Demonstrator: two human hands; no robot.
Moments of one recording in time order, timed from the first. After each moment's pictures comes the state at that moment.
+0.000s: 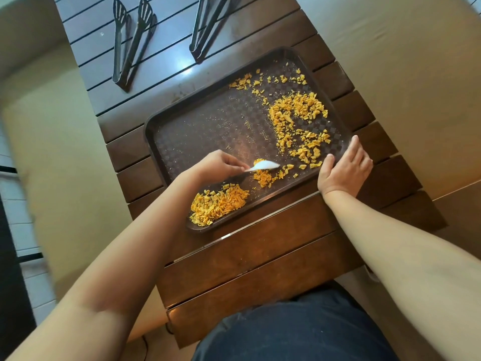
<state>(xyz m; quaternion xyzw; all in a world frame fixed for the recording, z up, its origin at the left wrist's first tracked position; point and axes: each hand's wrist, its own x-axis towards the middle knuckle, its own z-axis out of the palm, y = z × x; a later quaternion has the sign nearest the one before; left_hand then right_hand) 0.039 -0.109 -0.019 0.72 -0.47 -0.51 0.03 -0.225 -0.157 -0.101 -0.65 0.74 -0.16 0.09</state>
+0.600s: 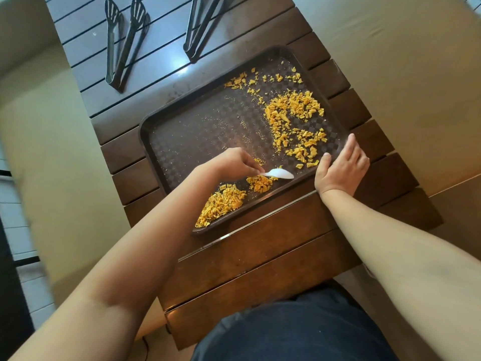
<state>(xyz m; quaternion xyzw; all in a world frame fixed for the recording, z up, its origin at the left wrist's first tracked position) 0.005 -0.130 -0.015 0.68 -0.55 -0.49 -0.02 -0.224 -0.157 -0.100 -0.65 0.74 -0.16 0.09</state>
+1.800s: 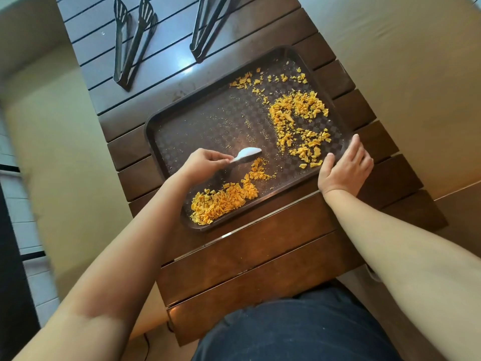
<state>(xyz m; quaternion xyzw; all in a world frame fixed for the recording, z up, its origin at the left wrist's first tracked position) 0.061 -0.094 -0.021 0.77 -0.42 -0.47 0.11 -0.224 -0.157 -0.098 -0.65 0.74 -0.16 0.10</state>
